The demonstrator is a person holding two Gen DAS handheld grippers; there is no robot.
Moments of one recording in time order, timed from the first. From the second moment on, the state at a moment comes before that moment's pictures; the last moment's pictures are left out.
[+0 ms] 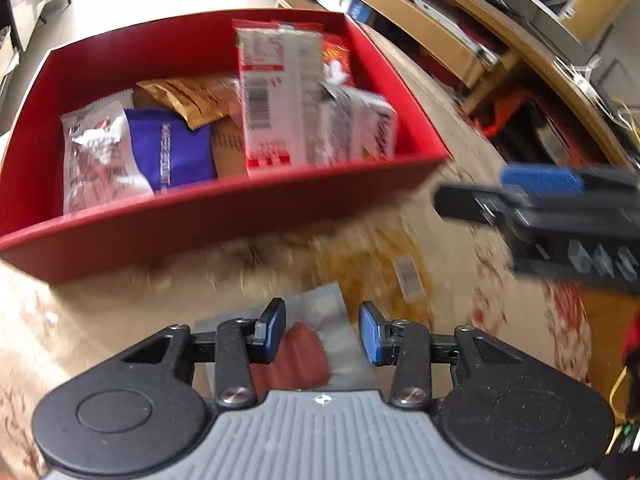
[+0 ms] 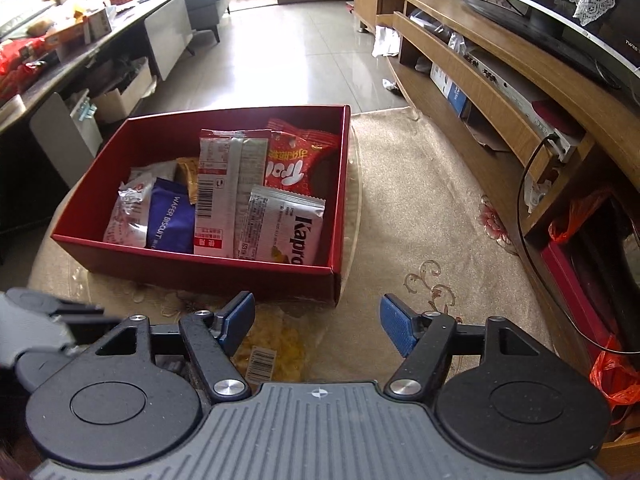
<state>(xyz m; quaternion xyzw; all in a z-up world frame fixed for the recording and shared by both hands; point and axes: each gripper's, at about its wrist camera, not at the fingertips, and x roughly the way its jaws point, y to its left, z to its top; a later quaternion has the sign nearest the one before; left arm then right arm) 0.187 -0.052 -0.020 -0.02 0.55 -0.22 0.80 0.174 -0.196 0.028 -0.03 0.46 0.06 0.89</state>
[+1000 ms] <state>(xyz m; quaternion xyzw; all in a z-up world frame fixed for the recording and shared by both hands) 0.155 -0.057 -0.025 0.20 0.52 -0.34 0.76 0.170 -0.192 0.001 -0.03 0.51 0.10 0.86</state>
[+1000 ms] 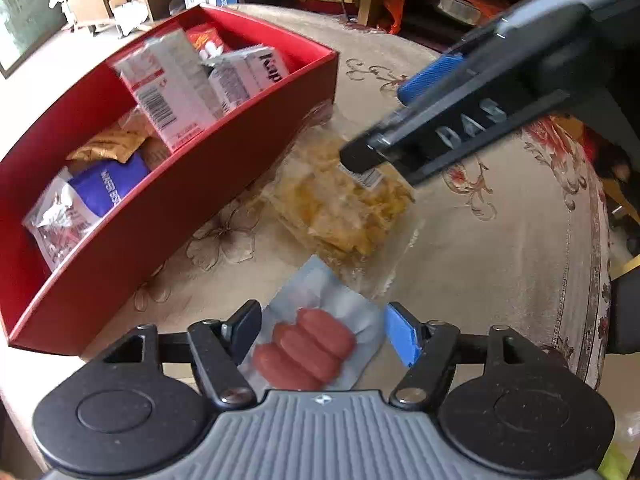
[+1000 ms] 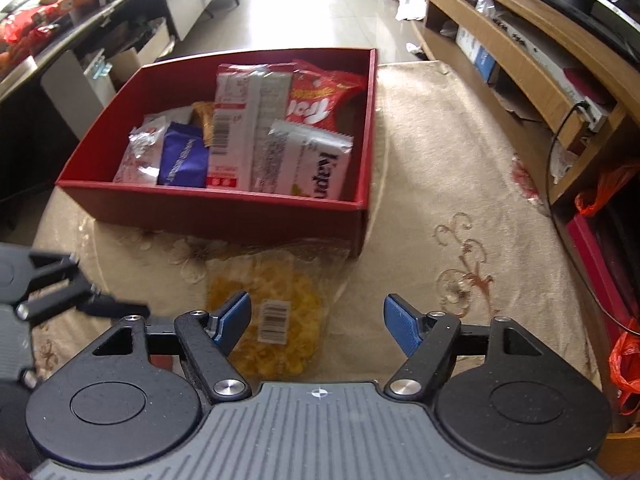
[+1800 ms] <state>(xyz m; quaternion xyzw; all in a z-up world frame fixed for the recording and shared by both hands) 0.108 -0.043 -0.035 0.20 0.52 -0.26 0.79 0.183 -0.174 -0.016 -0.04 0.53 0.11 0.84</state>
